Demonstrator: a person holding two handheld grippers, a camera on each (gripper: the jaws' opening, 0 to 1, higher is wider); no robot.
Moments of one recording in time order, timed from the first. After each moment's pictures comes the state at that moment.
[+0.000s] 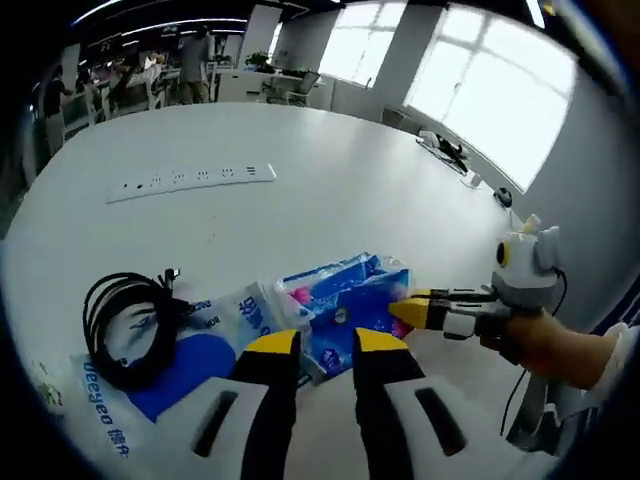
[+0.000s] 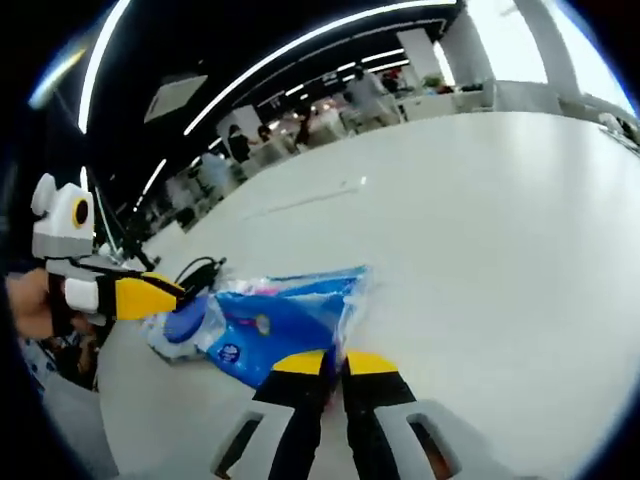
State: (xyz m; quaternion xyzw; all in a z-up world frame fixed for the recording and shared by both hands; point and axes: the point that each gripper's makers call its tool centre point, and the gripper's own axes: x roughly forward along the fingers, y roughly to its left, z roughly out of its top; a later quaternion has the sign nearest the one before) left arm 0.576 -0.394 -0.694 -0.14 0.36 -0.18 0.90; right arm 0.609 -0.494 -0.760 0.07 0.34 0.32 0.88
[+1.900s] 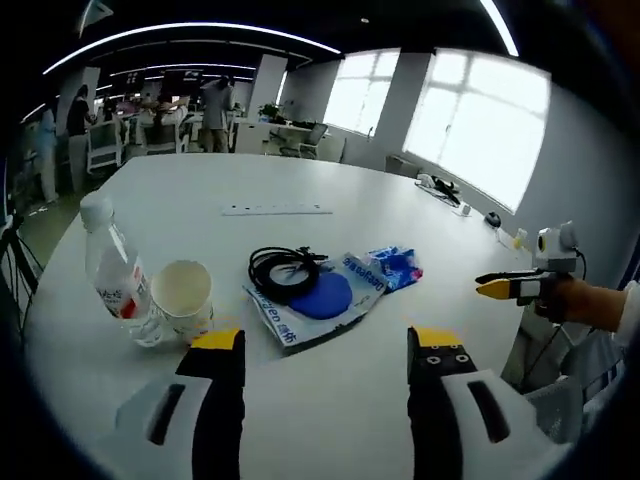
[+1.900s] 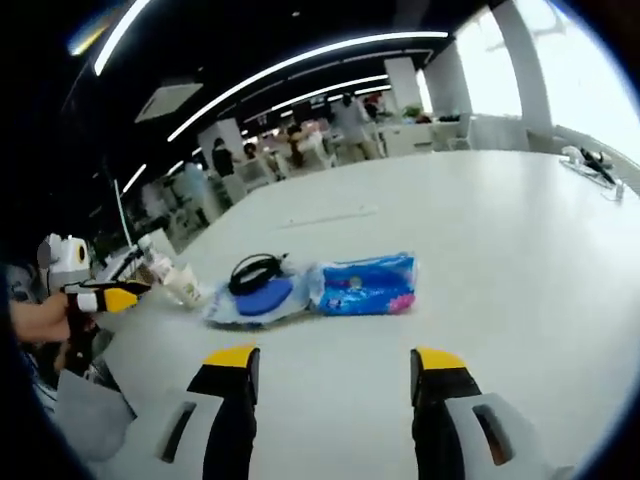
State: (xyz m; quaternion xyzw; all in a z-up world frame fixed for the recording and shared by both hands) left arm 0.422 -0.214 -0.644 -0.10 0.28 -0.16 0.94; right arm 0.466 -0.499 -0.672 0.07 0.31 0.25 0.92
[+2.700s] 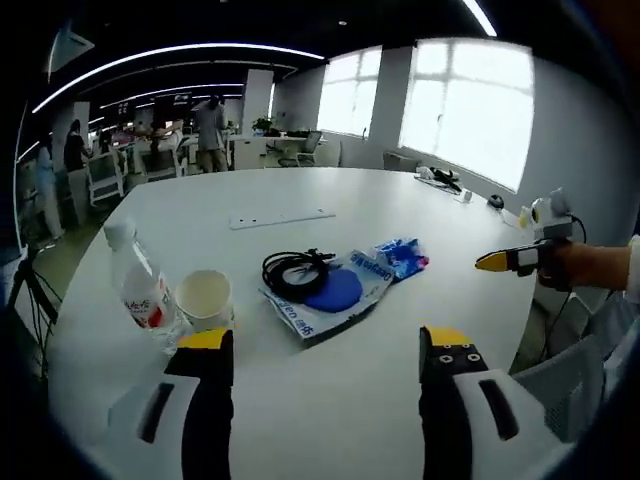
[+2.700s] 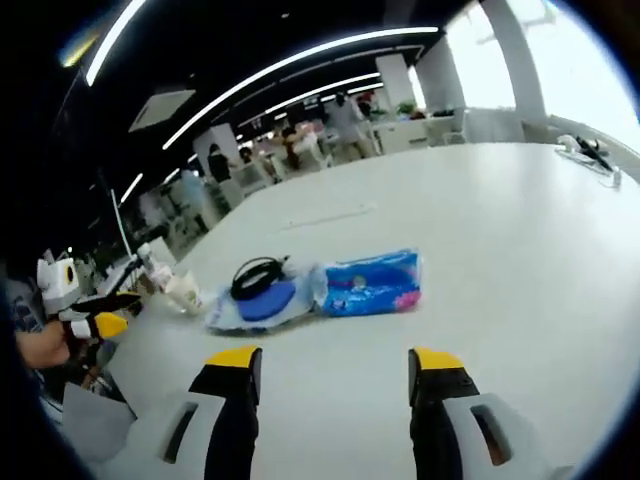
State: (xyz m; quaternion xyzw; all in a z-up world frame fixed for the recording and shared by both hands) left arm 0.393 -0.203 -0.638 -0.02 0.26 -0.15 0.95; right arm 0.473 -0.490 -0.671 0.09 0.31 0.24 0.91
